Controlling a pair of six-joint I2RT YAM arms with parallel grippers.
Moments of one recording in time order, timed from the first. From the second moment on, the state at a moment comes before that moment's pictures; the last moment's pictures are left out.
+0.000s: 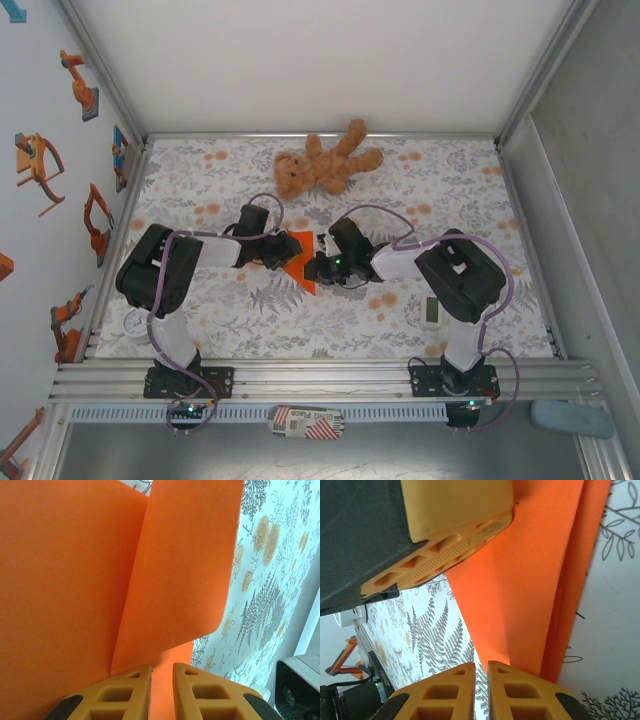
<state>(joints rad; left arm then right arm) -0.50 1.84 0.82 0.11 0.54 -0.96 0.74 1.87 0.88 0.14 -0.59 0.86</state>
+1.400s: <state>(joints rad) -0.50 1.85 0.83 0.11 0.55 -0.96 0.78 1.83 0.82 0.14 -0.59 0.87</state>
